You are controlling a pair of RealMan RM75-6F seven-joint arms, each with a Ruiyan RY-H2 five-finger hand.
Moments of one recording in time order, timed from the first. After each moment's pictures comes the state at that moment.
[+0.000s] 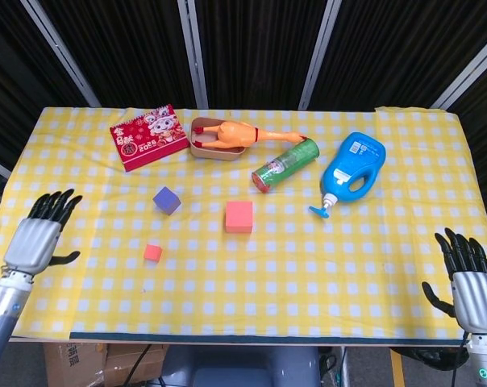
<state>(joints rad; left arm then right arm) -0.35 -1.13 -0.15 -1.64 1.39 1.16 0.21 0.04 -1.13 0.07 -1.62 -1.53 1.54 -0.01</state>
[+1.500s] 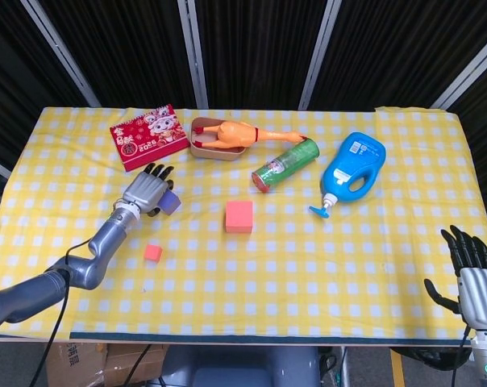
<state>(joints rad) -0.96 -1.59 -0.16 -1.02 1.00 0.58 0.42 0.05 -1.10 0.08 -1.64 -1.49 1.51 0.08</state>
